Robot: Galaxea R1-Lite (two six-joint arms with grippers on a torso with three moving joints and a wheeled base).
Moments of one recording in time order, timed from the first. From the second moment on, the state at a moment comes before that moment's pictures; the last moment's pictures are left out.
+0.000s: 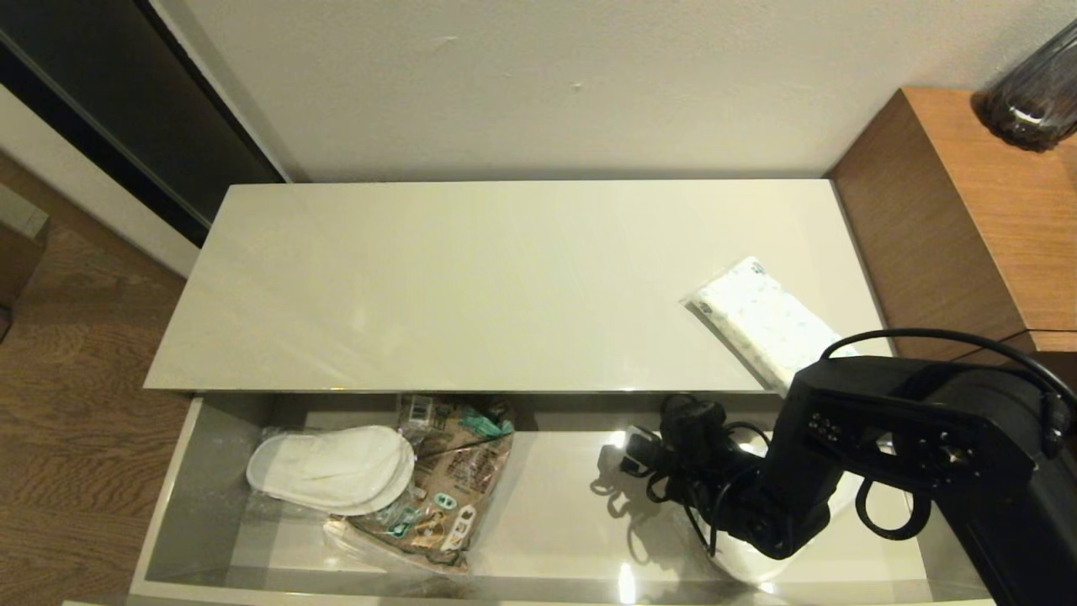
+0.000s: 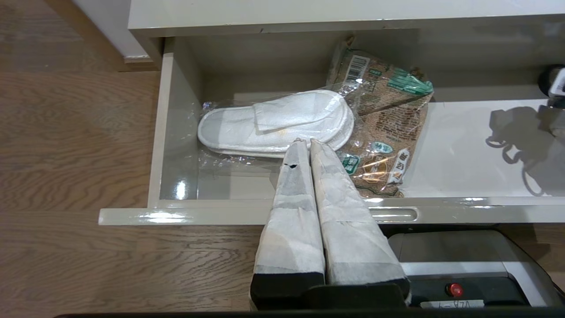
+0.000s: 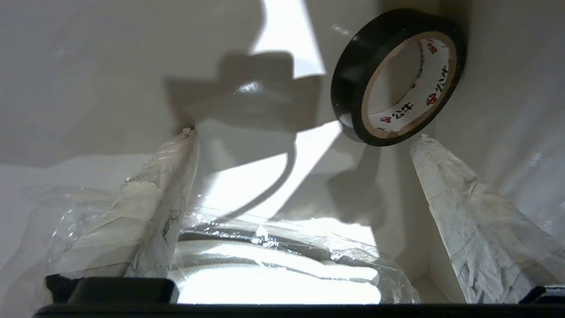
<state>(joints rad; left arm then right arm) 0.00 0.00 0.00 0.00 -0.01 0.01 0.49 2.48 -0.93 -0.89 -0.53 -0.93</state>
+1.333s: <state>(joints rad) 0.00 0.00 0.00 0.00 -0.01 0.01 0.48 2.49 -1.00 -0.74 -0.44 -0.83</state>
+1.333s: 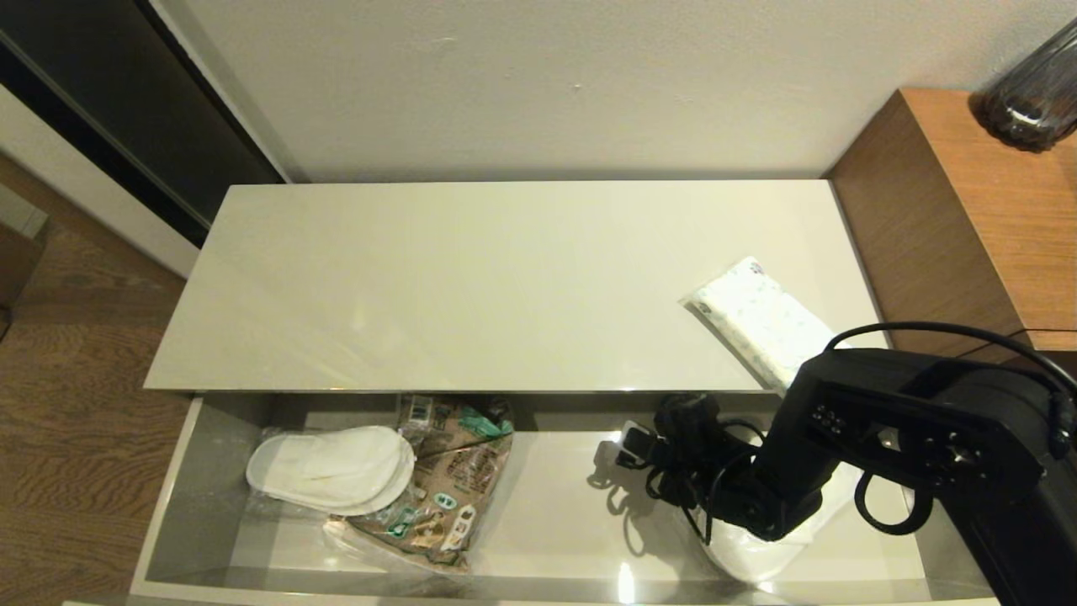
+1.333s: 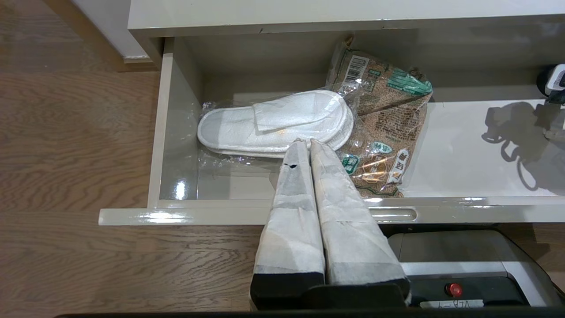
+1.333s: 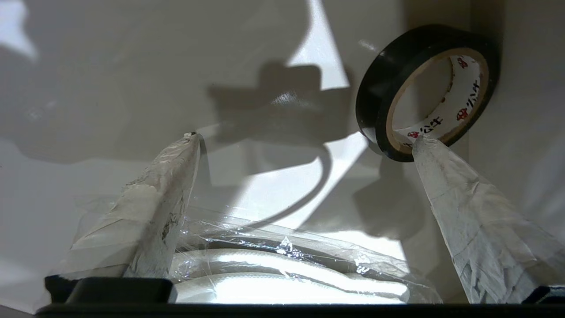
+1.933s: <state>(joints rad) 0.00 0.00 0.00 0.00 -0.01 0.01 0.55 2.50 -0.79 -1.03 -0.61 -0.84</state>
